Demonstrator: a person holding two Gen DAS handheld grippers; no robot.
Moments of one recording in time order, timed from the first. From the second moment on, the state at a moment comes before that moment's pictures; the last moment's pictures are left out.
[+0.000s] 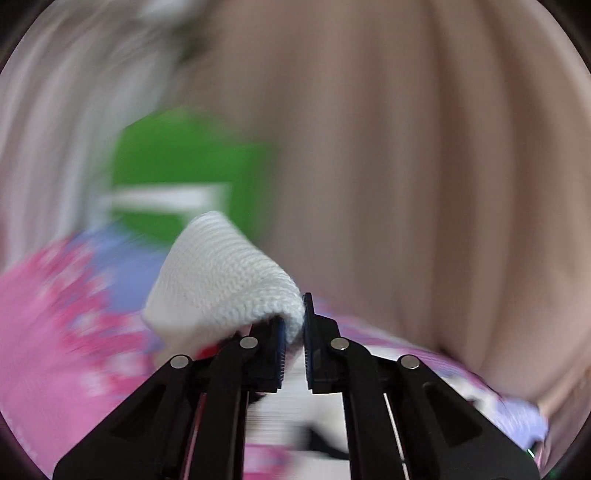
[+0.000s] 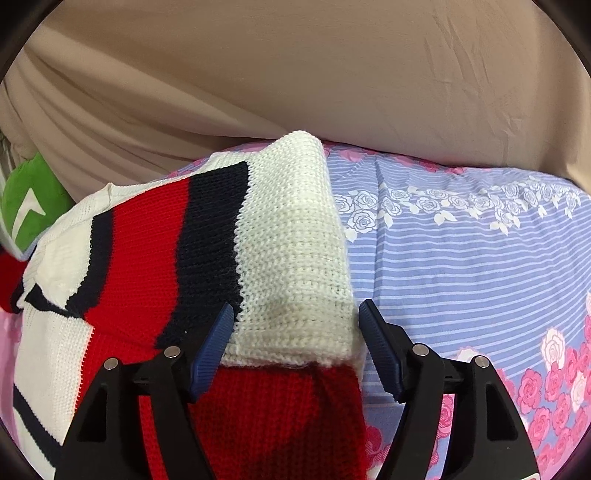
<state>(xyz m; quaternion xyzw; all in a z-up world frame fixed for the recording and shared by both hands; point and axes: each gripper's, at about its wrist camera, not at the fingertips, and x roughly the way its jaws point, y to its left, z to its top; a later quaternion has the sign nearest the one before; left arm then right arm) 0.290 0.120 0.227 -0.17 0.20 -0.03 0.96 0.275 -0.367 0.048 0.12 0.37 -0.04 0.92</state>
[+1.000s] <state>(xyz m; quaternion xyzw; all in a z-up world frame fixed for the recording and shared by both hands) 0.305 0.064 0.036 -0.27 0.42 -0.11 0.86 0.300 -0.401 0.063 0.29 0.35 0.05 0.89</state>
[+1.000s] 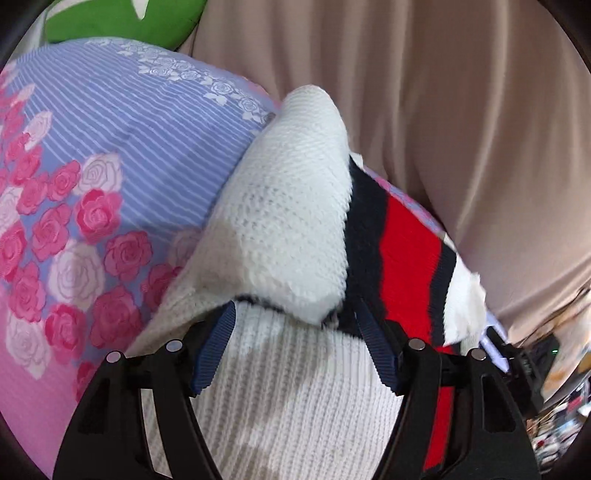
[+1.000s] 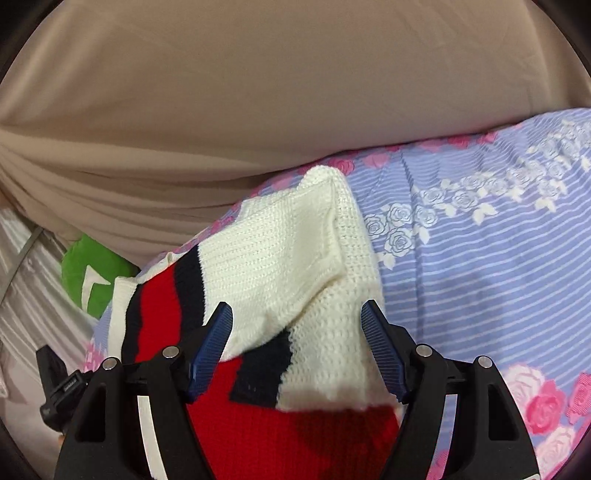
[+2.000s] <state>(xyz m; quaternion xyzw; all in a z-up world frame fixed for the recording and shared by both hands) 0.295 0.104 0.035 -0.23 0.36 -0.01 0.90 0.240 -0.361 0.065 0.11 0.38 0.04 0.92</state>
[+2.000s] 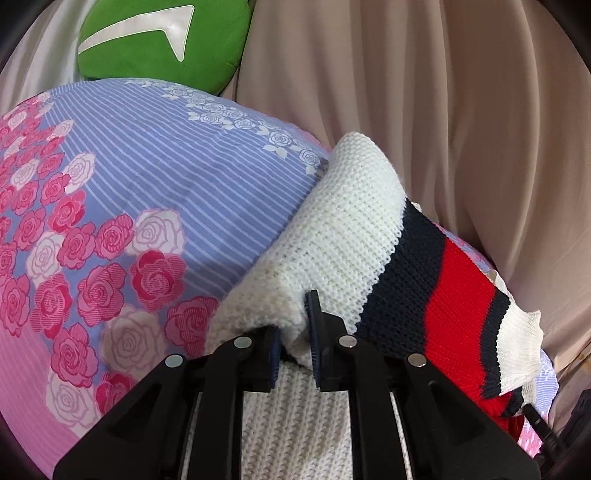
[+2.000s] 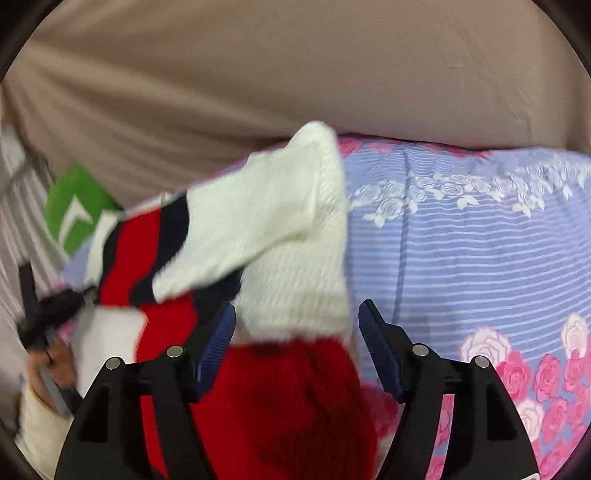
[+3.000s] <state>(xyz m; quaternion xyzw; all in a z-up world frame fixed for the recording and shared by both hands) 0.303 0.069 0.030 -0.21 0.36 0.00 0.91 0.416 -0.099 0.123 0.10 0.40 0.25 0.88</state>
